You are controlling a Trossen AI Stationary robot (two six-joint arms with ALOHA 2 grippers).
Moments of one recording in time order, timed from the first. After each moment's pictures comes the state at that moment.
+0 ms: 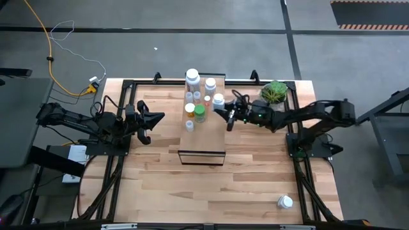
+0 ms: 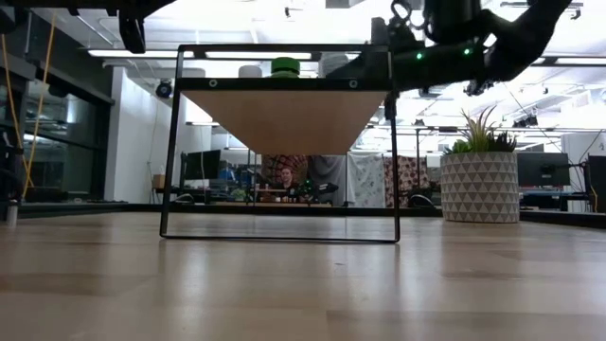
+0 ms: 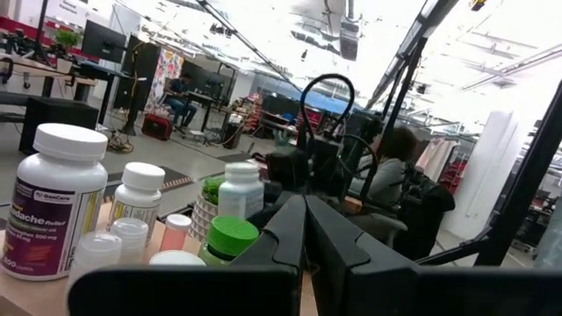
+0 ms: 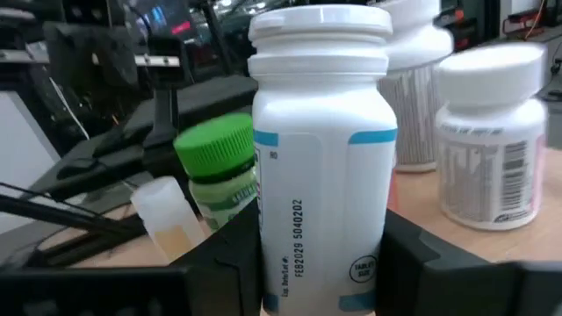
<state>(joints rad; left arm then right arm) -0.11 0.57 0.33 0.47 -0.52 -0.21 -0.19 1.45 0.58 0.84 0.10 0.27</state>
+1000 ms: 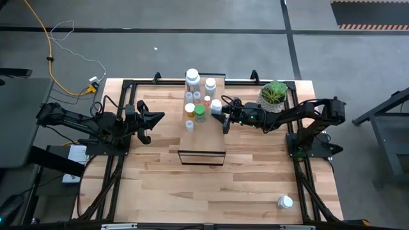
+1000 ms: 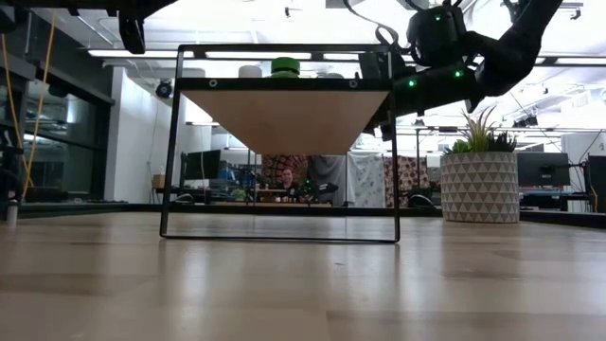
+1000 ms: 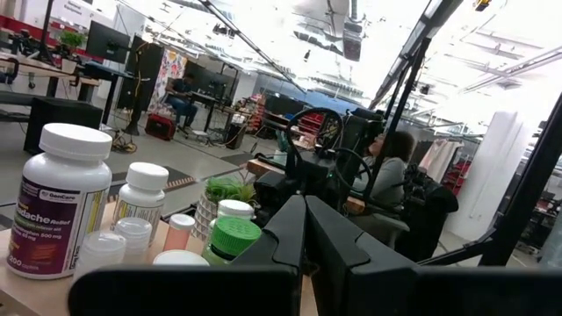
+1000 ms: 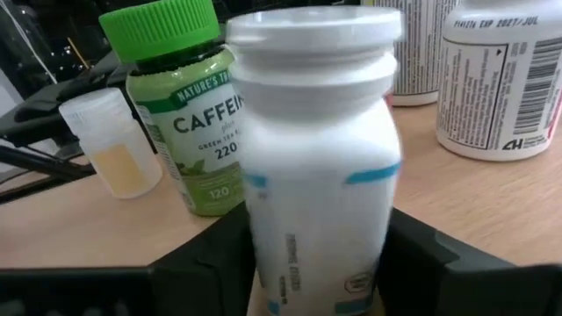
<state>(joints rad) -0.11 0.57 0.33 0.47 -0.53 -0.21 -0.20 1.58 0.59 0.84 0.09 0.22</state>
